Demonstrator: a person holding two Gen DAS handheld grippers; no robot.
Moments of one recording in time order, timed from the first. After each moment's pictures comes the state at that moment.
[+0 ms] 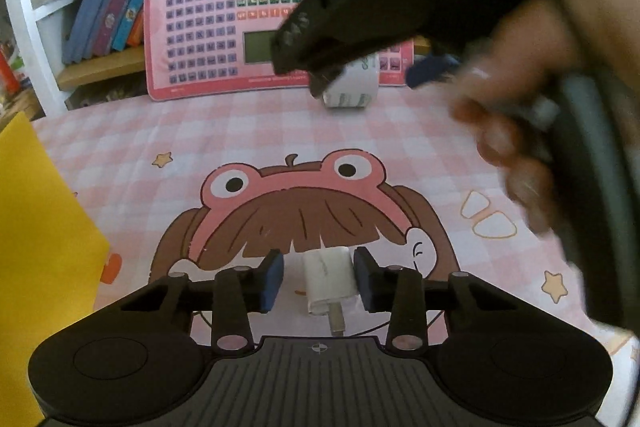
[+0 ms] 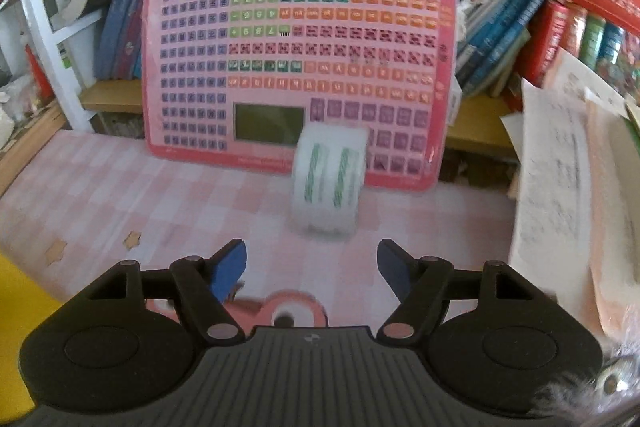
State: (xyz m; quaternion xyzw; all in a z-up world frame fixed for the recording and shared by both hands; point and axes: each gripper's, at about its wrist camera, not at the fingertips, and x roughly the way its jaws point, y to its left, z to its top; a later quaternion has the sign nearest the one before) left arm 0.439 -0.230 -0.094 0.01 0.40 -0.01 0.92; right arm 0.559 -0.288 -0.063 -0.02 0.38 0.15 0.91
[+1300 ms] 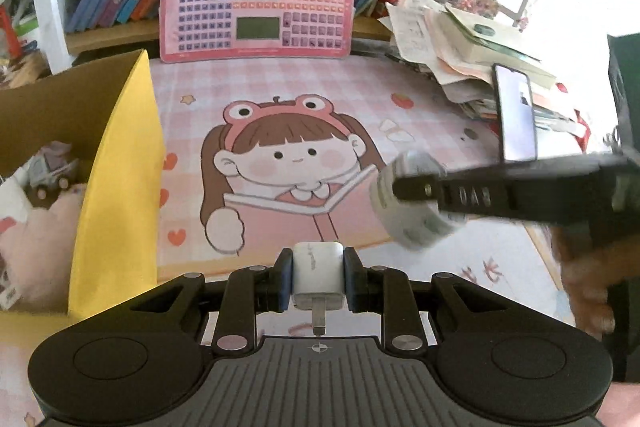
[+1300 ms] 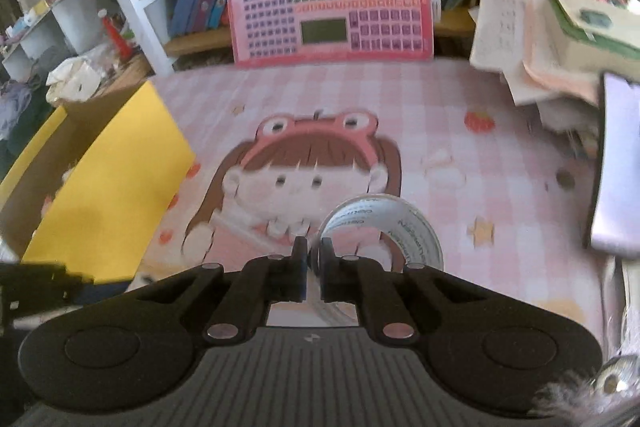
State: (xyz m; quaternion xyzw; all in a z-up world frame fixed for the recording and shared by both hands) left arm 0.294 -0.166 -0.030 -0.04 0.43 -0.12 0.89; right arm 0.346 -0.327 -0.039 0.05 0.44 0.19 0.88
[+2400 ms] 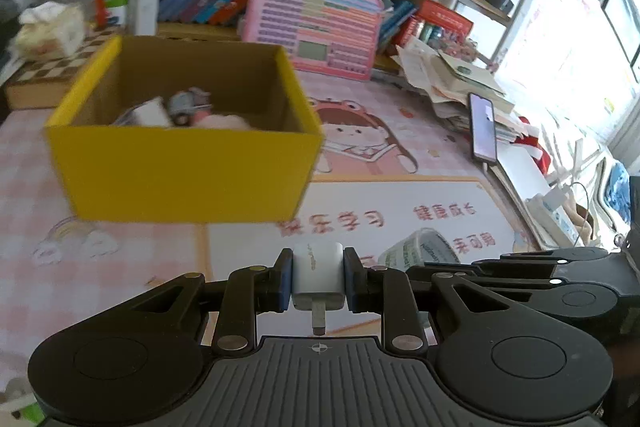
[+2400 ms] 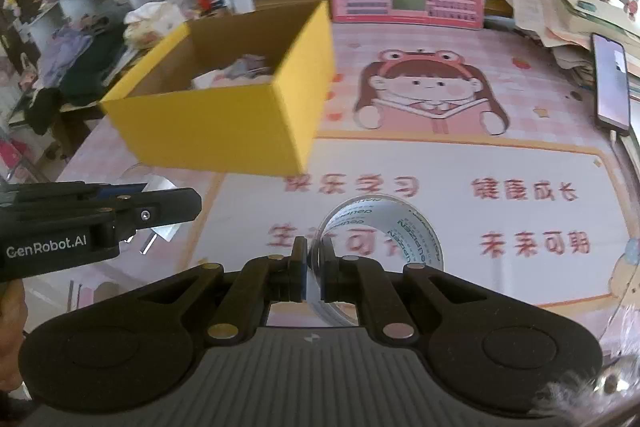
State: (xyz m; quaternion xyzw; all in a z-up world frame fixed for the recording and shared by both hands) left arm 0.134 0.002 -0.002 -0.10 0.38 -0.15 0.91; right arm 0.137 -0.185 -0.009 0.02 0.43 0.17 0.89
